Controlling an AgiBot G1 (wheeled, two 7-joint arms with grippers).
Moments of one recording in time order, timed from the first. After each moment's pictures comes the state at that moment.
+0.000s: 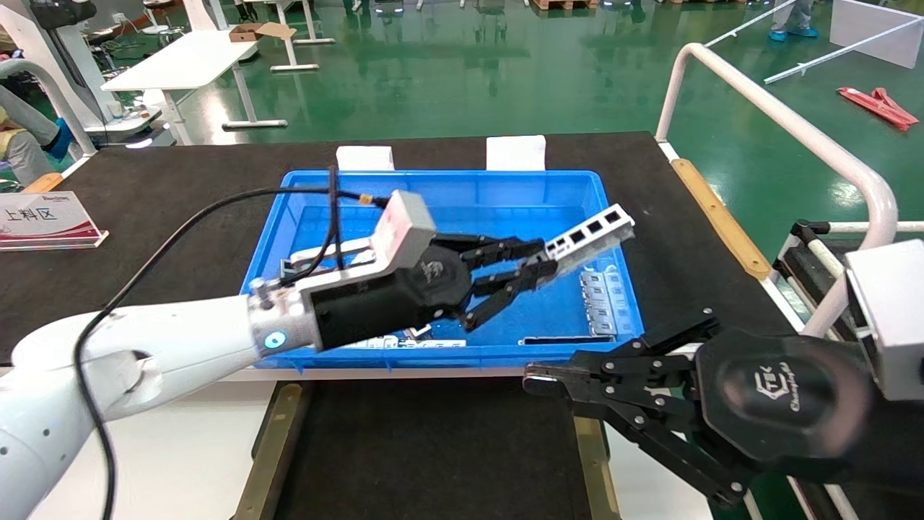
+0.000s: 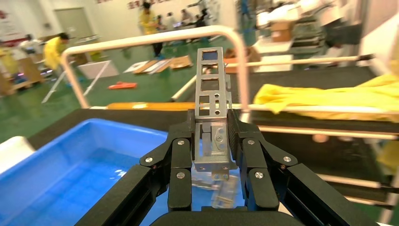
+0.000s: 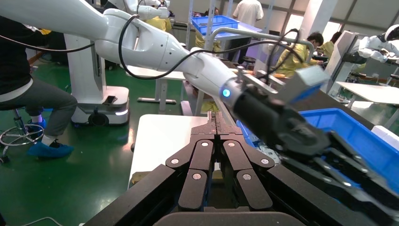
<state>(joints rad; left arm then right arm) -1.47 1.21 1.00 -0.37 0.48 1.21 0.41 1.10 -0.57 -0.39 1.27 -0.65 -1.45 0.13</state>
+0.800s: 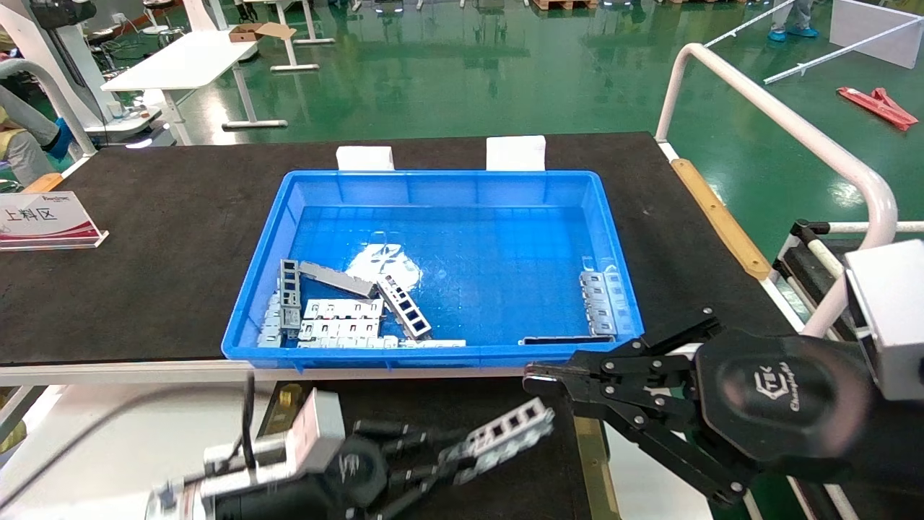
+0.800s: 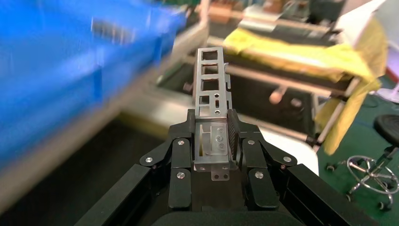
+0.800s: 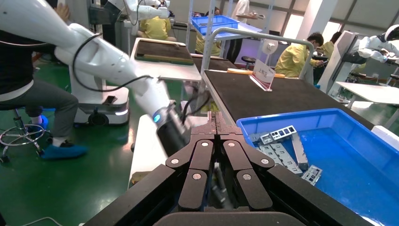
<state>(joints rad) -1.05 0.89 1.01 -0.78 0.41 1.11 0.37 1.10 -0.57 -0.39 1.27 -0.65 -1.45 0.13</state>
